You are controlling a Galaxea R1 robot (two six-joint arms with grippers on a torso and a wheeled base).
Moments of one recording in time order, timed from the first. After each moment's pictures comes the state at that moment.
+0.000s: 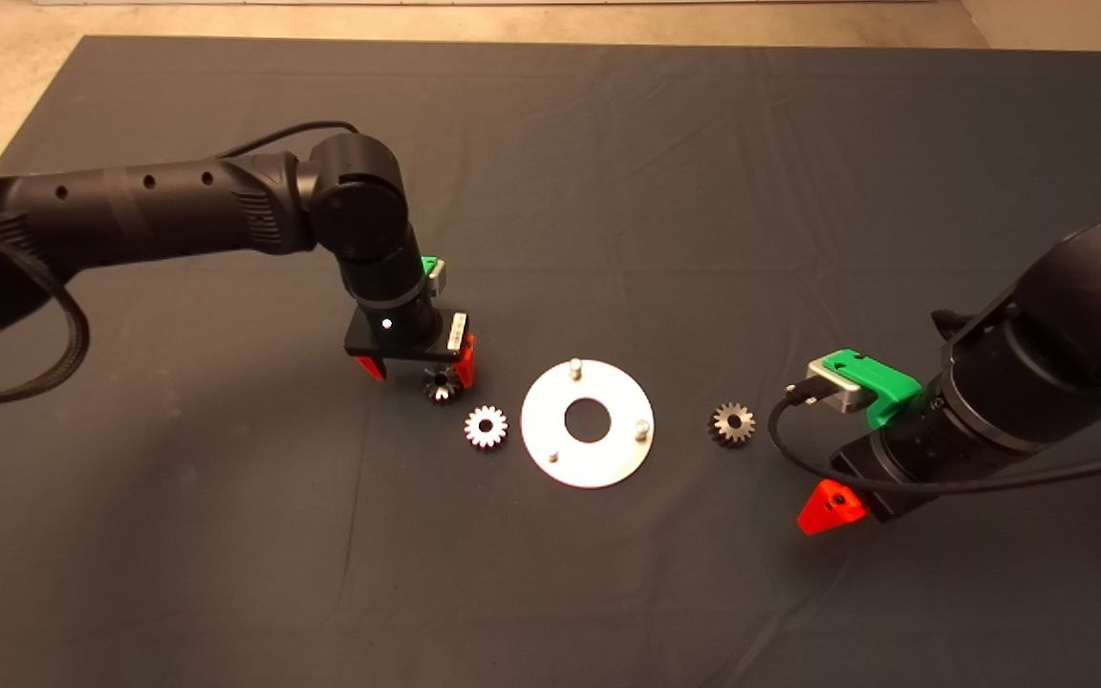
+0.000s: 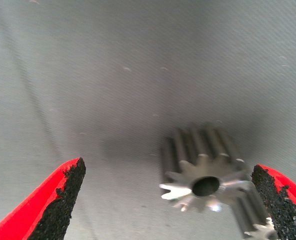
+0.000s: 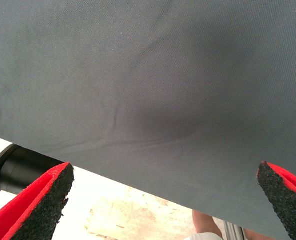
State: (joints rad) left arm -0.35 2.59 -1.29 0.23 1.45 -1.24; right arm 0.38 2.28 -0.62 -0.11 -1.53 1.31
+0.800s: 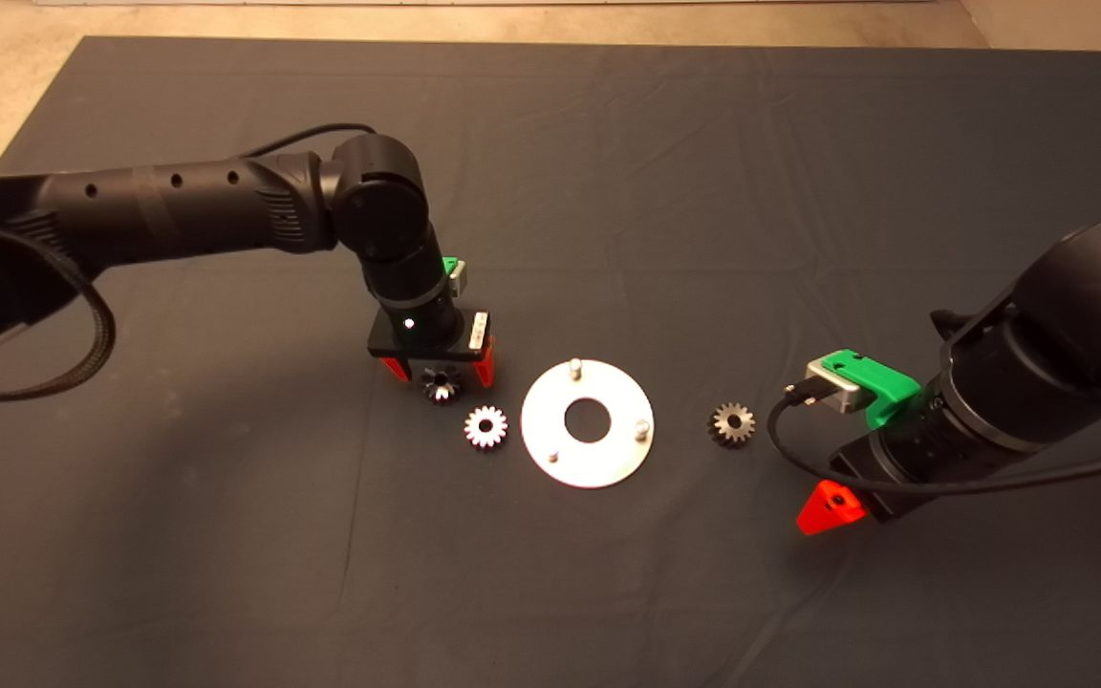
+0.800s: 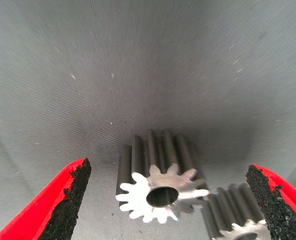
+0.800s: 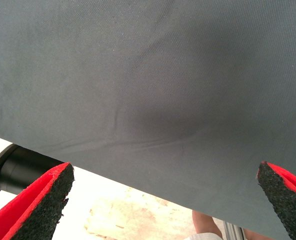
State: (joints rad) left arm -0.34 2.62 -1.31 0.22 1.42 -1.24; right arm 0.38 2.29 -0.62 -0.11 -1.53 1.31
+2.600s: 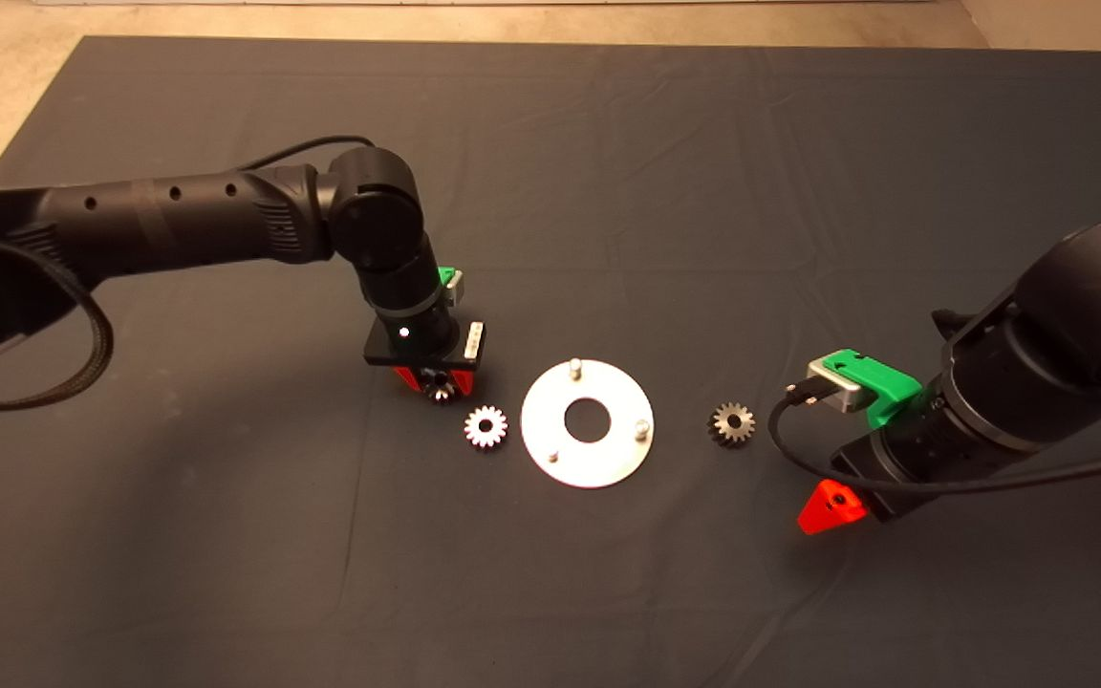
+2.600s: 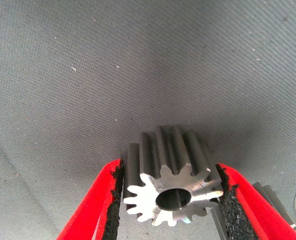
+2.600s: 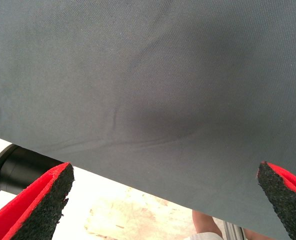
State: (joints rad) left arm -0.33 2.61 -1.30 0.22 1.42 -1.22; right arm 0.38 2.28 -0.62 -0.11 -1.53 1.31
